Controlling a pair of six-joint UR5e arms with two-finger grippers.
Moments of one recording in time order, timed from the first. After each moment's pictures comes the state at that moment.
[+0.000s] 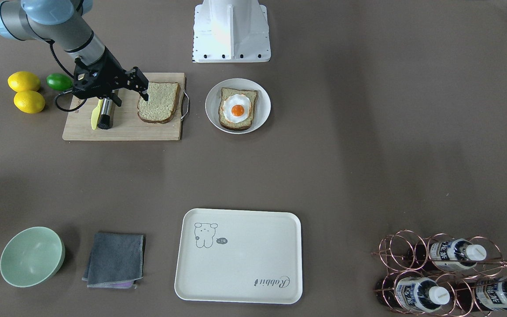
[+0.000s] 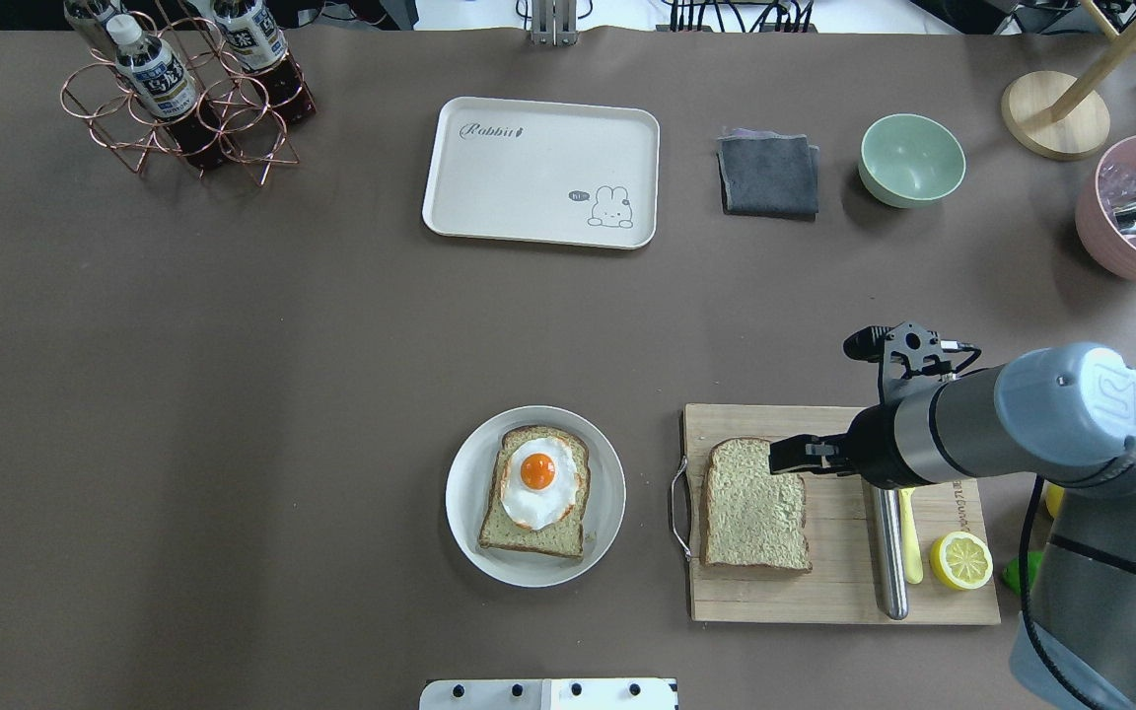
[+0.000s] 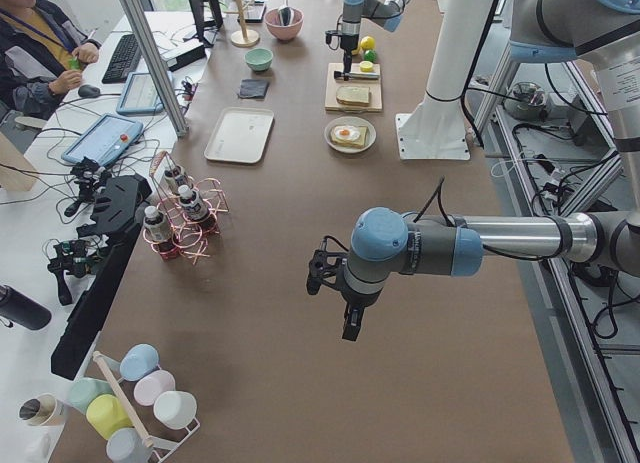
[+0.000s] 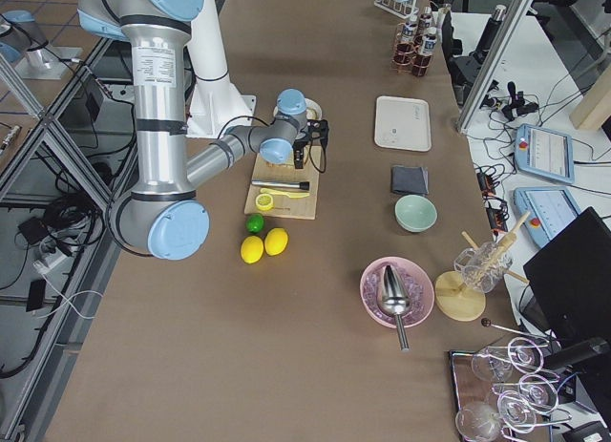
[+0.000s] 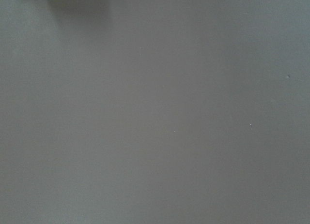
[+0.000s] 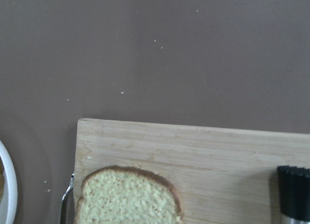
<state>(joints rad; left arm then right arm) -1.65 -1.14 -2.00 -1.63 -2.35 0.19 0.46 -1.54 2.02 -1.07 1.89 1.32</state>
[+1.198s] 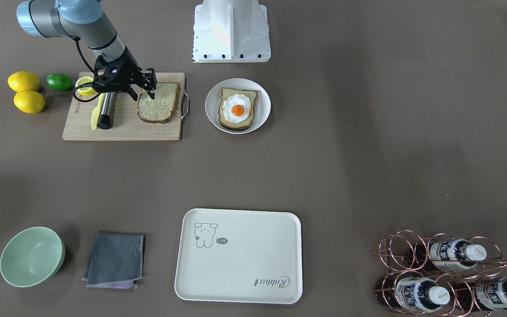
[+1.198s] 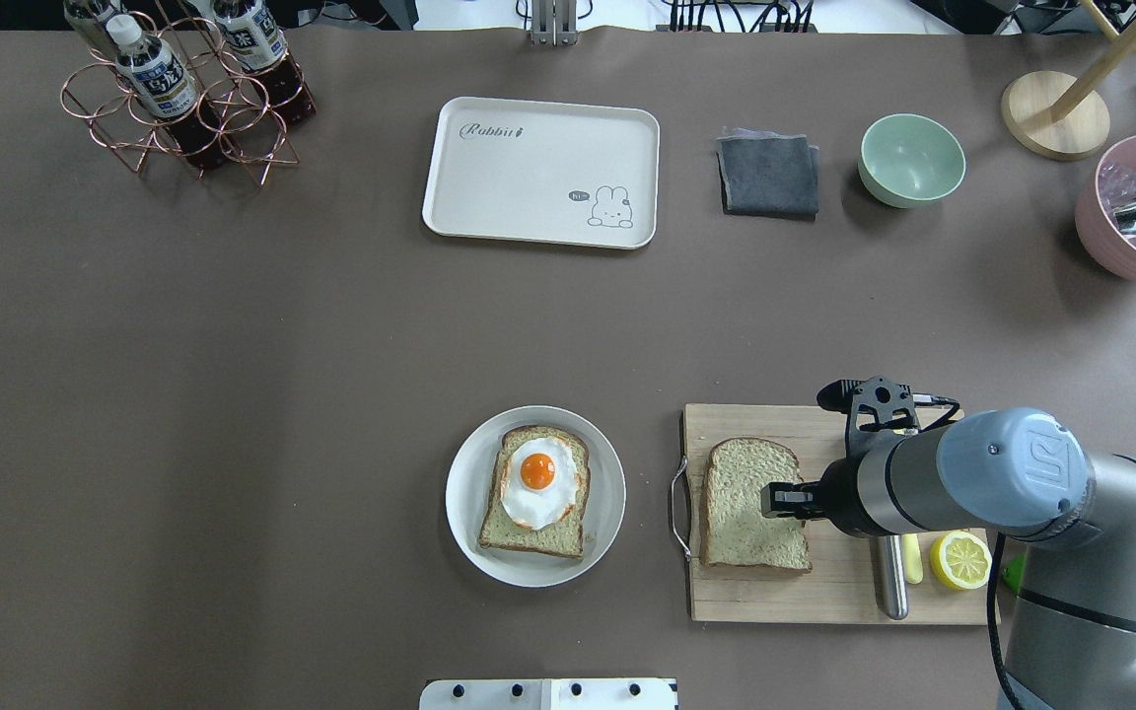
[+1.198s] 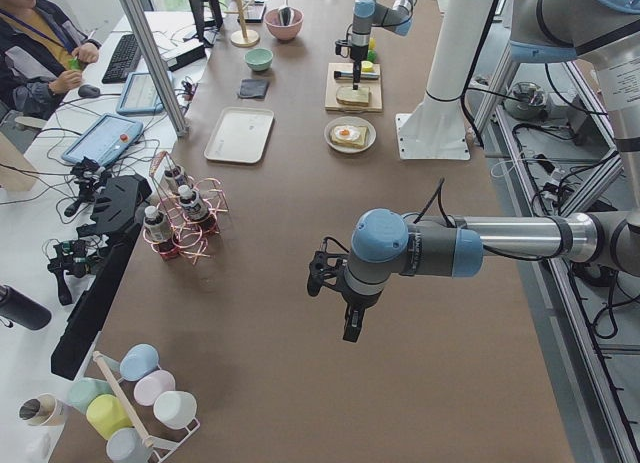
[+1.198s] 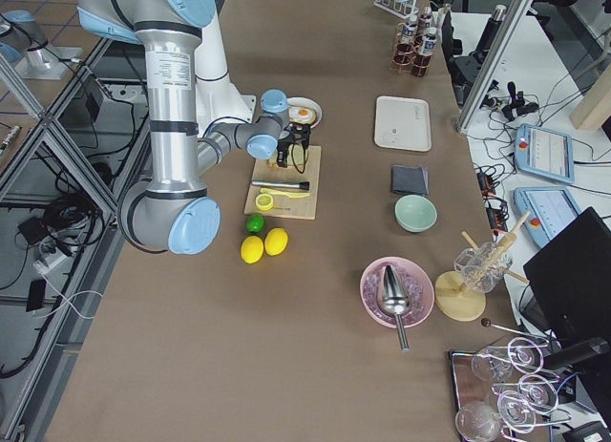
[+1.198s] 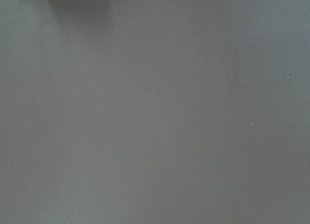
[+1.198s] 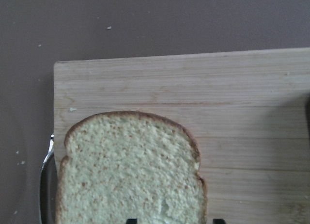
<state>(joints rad) -1.66 -1.14 -2.00 -1.63 -2.35 0.19 0.38 -1.53 2.00 -1.11 1.83 1.38</state>
